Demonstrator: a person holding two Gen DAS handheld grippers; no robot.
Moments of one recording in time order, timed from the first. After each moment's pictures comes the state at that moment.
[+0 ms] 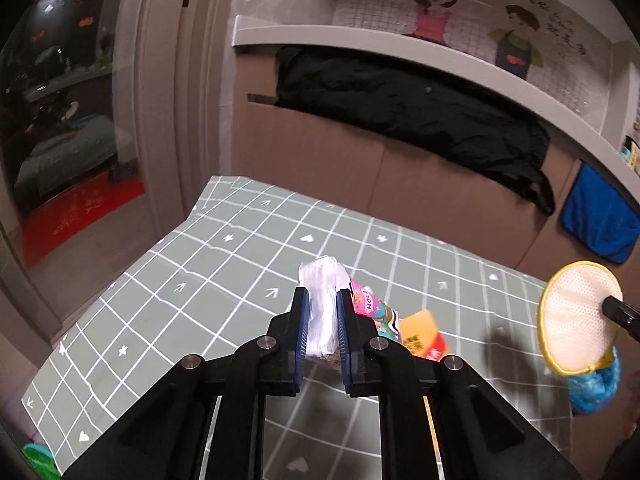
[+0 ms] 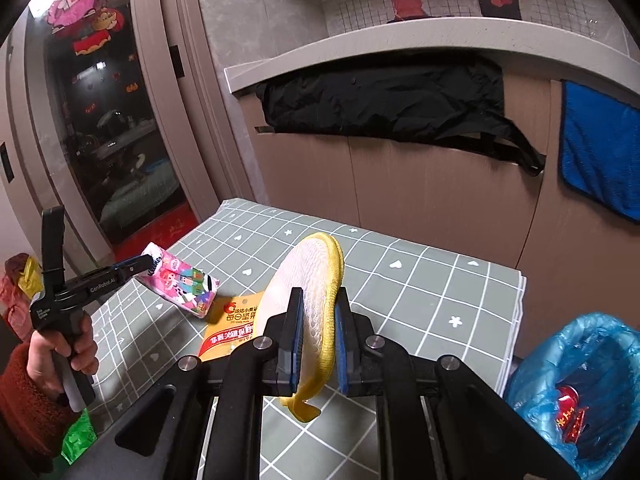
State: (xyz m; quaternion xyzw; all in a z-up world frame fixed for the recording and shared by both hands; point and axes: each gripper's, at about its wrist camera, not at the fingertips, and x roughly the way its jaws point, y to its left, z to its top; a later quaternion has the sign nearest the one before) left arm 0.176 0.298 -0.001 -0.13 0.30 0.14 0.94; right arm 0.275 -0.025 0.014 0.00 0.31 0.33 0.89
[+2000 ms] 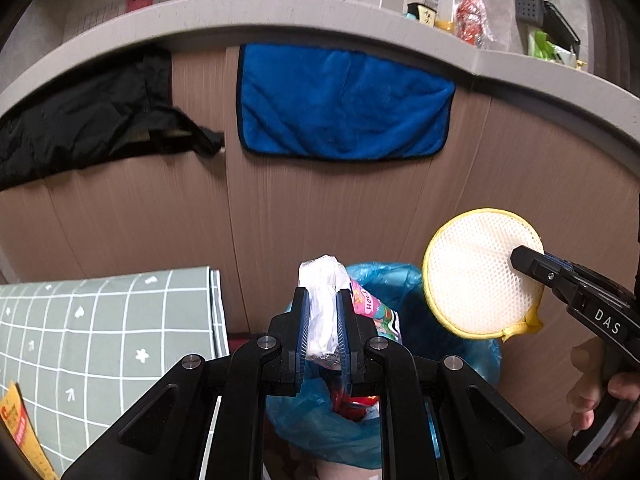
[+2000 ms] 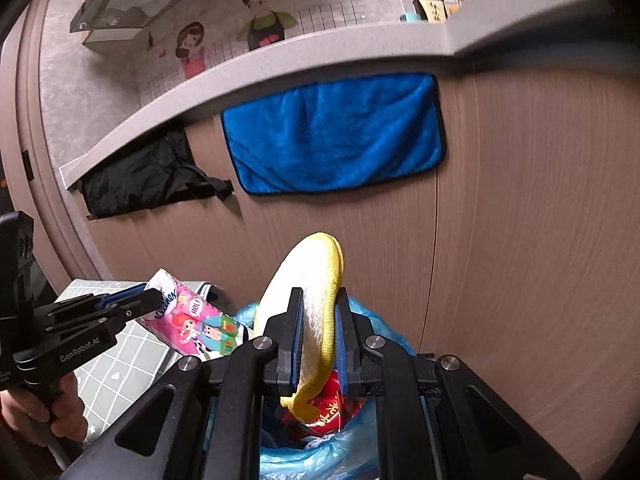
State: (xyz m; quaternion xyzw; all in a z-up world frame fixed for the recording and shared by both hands) left arm 0.331 -0.131 -0.015 0.00 0.32 -0.17 0.93; right arm 0.292 -0.354 -0.013 0.09 0.26 0.07 0.96
